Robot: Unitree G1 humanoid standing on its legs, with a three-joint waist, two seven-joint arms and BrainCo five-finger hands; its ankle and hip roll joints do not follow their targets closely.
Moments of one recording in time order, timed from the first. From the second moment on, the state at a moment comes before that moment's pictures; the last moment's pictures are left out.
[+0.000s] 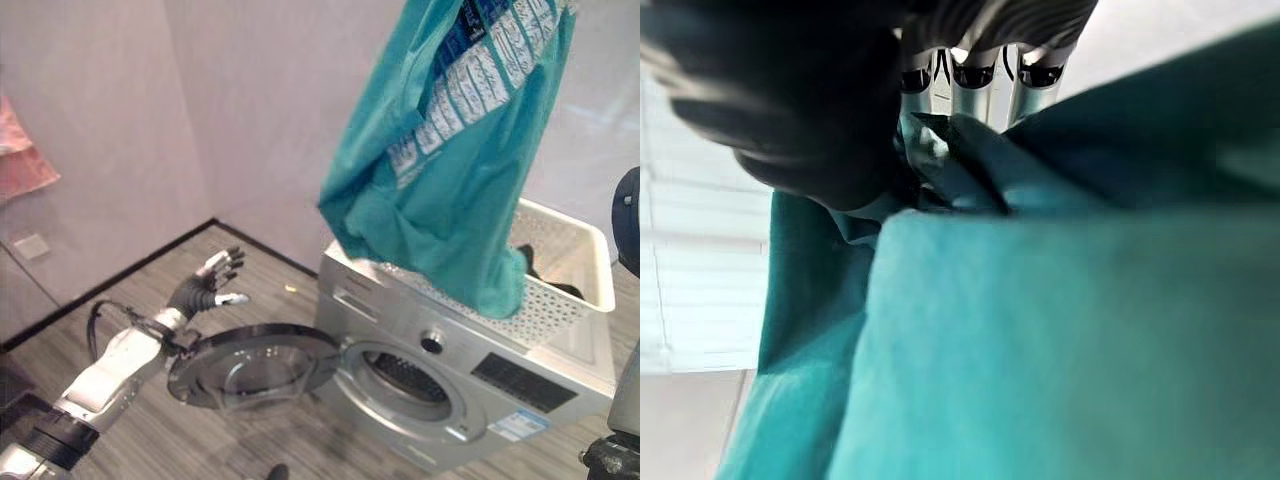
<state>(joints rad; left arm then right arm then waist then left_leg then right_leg) -0.22 0.79 -0.37 -0.06 -0.66 -0.04 -0.02 -2.01 -0.85 0.87 1.03 0.44 -0.14 -0.35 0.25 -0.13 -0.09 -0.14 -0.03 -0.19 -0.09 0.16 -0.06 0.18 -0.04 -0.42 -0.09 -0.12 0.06</state>
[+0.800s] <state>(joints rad) -0.84 0.53 -0.76 -0.10 -0.83 -0.13 0.06 -2.06 -0.40 0.81 0.94 0.62 -0.24 -0.40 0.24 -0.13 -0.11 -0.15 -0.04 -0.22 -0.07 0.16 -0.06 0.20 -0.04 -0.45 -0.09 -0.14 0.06</state>
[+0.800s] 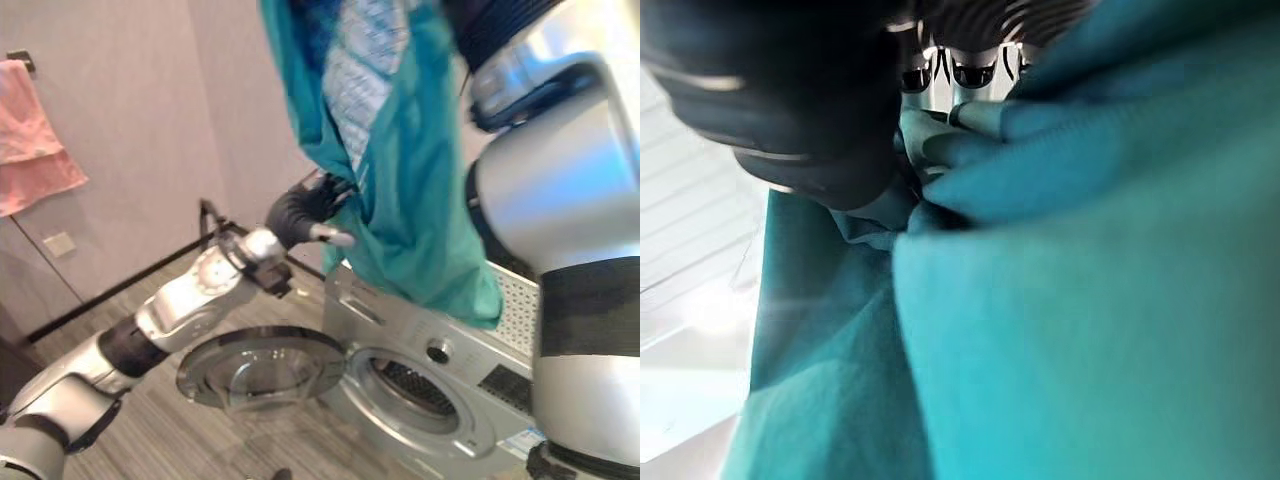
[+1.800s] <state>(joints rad) -0.60 0.45 -0.79 -0.37 -1.34 -0.15 -0.03 -1.63 -0.42 0.67 0.59 0.67 -0.23 -0.39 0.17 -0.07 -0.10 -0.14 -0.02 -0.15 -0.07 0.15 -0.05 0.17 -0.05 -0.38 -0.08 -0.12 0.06</state>
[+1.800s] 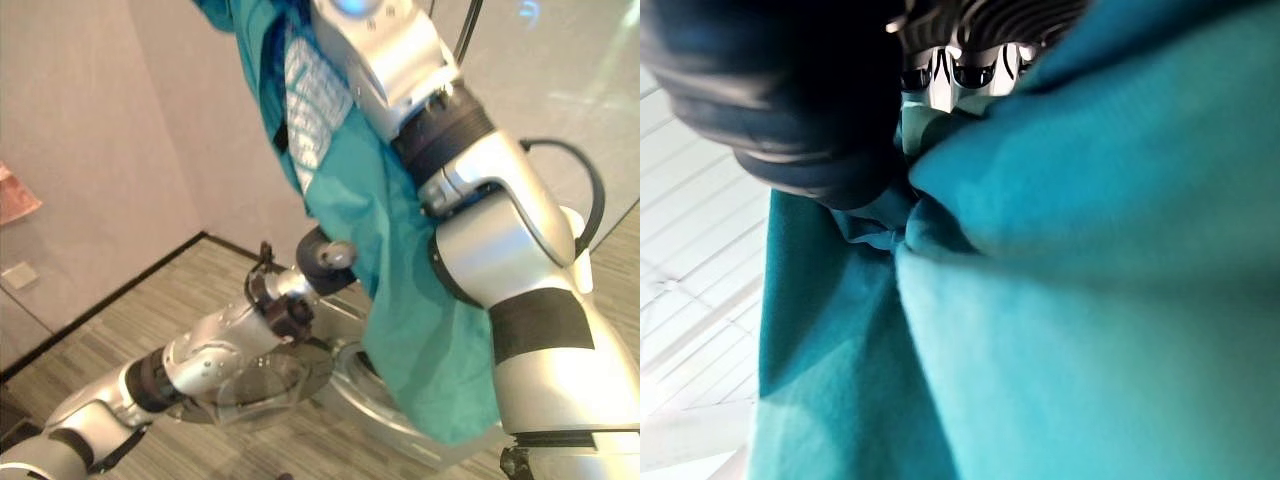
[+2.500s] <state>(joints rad) -0.38 0.54 -0.67 -0.42 -1.35 -0.17 -0.02 -1.11 -0.71 0.40 -0.21 0.62 -0.35 -0.29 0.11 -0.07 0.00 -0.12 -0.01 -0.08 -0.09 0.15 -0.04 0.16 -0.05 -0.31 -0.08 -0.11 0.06</state>
